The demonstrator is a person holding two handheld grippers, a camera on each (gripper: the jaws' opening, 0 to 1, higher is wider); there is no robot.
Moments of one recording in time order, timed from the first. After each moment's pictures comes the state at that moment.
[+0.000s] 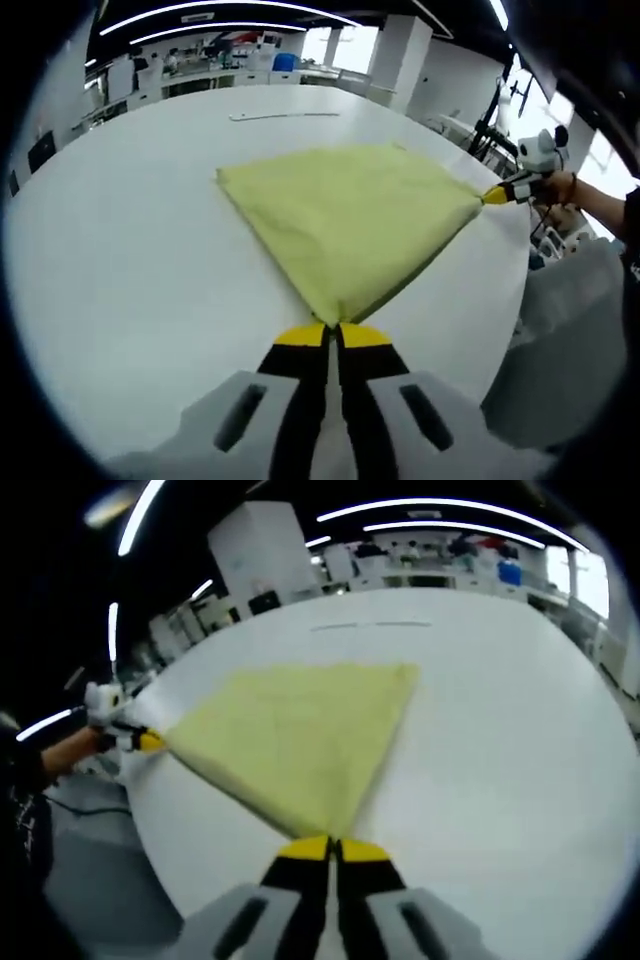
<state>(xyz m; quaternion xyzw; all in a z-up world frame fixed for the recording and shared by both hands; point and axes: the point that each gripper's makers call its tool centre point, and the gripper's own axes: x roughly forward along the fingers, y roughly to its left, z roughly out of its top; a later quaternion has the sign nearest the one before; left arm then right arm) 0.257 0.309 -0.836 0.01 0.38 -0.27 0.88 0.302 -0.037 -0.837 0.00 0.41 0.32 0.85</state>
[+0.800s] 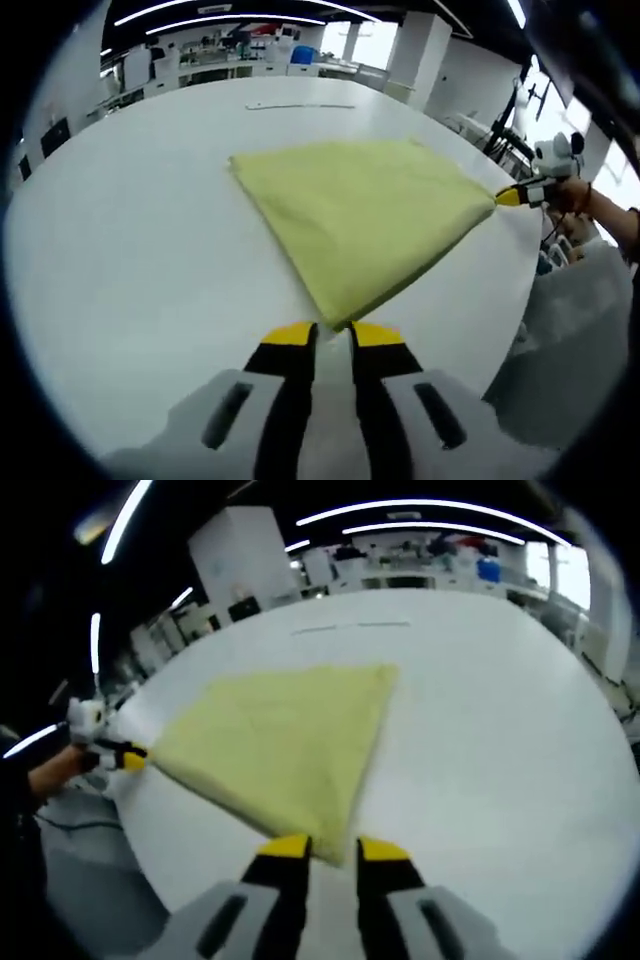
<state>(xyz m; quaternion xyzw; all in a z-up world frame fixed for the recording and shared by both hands) 0.250 0.316 -0.836 -0.01 0.39 -0.23 0.89 0.303 -0.043 -0.838 0.01 0.41 0.27 0.87</state>
